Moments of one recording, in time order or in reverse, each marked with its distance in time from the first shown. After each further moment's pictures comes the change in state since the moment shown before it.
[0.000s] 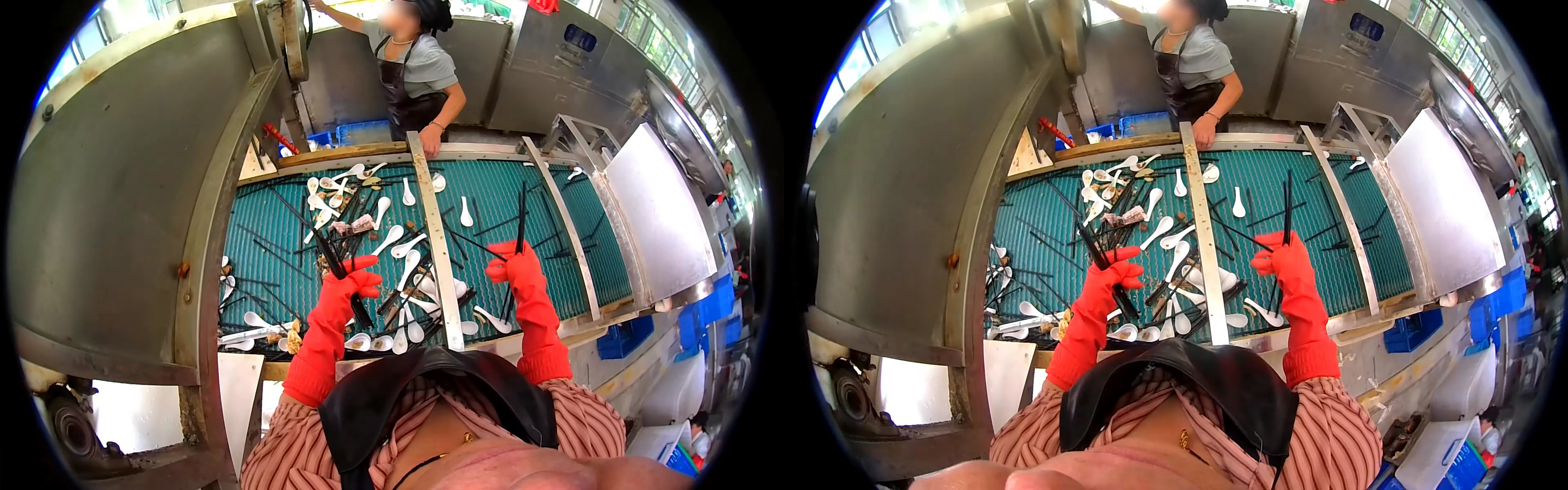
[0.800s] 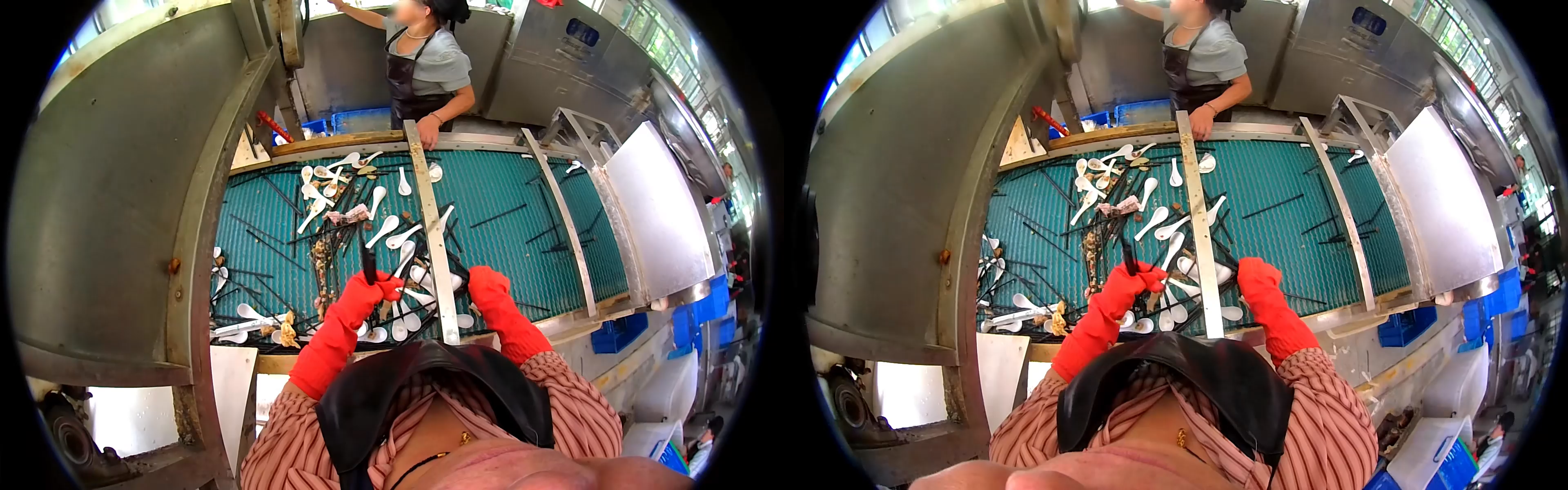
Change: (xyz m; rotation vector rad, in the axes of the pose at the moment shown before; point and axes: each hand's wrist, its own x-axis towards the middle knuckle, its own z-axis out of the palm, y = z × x) left_hand 0.010 -0.050 0.021 0.162 -0.103 -0.163; right_hand 0.025 0.112 0.017 -1.521 -0.026 -0.193
